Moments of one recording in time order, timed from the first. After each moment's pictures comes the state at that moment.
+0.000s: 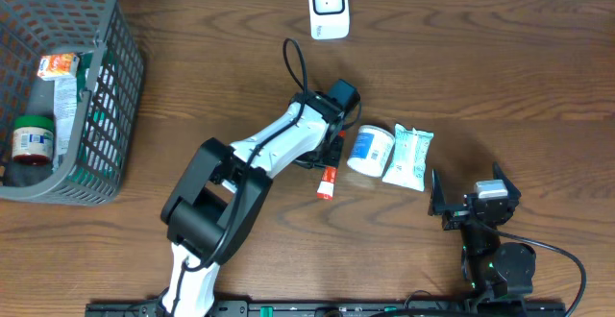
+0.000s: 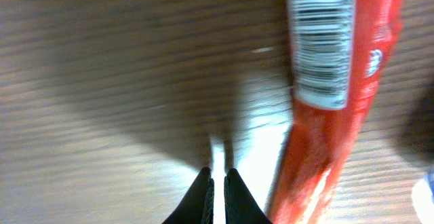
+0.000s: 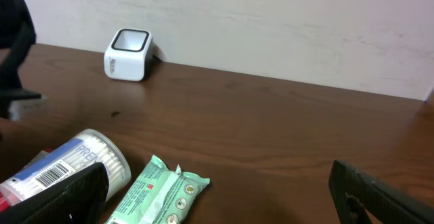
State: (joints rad) left arm -0.65 2.08 1.44 -0.89 0.00 -0.44; right arm 0.07 0.01 0.01 -0.07 -0.01 -0.10
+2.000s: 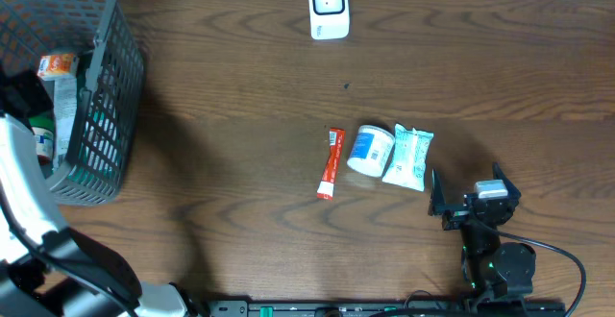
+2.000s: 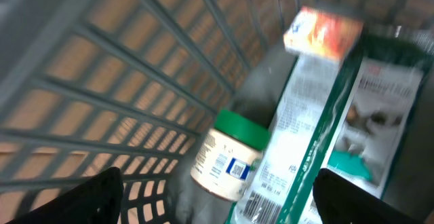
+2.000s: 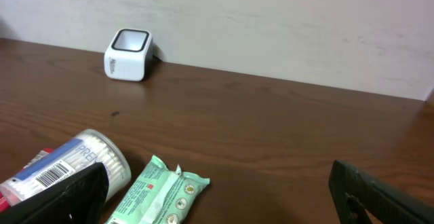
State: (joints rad) left arm 0.61 1.64 1.47 -0.66 -0.22 0.19; right arm 0.07 0.01 0.01 -0.07 -0.01 -0.10
